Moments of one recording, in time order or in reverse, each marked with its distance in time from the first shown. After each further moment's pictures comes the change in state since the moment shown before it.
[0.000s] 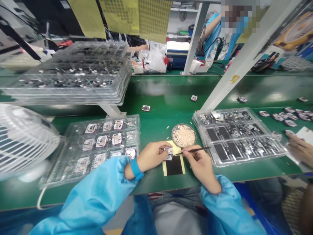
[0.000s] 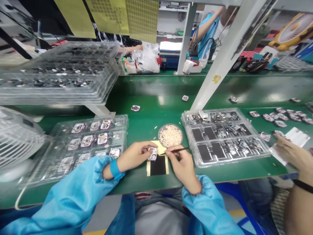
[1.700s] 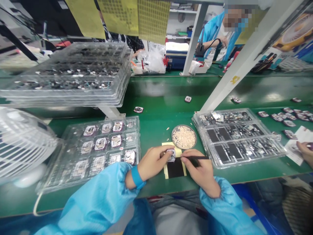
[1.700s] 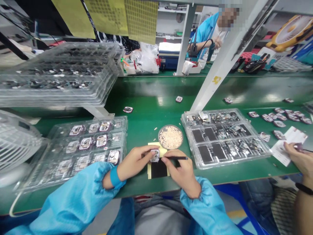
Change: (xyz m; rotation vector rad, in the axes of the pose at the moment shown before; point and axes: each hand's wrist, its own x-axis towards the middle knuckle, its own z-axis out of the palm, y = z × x) left_hand -0.009 0.004 0.009 -0.029 0.067 0.051; right_hand -0.003 -0.013 0.001 -0.179 -0.036 -0.290
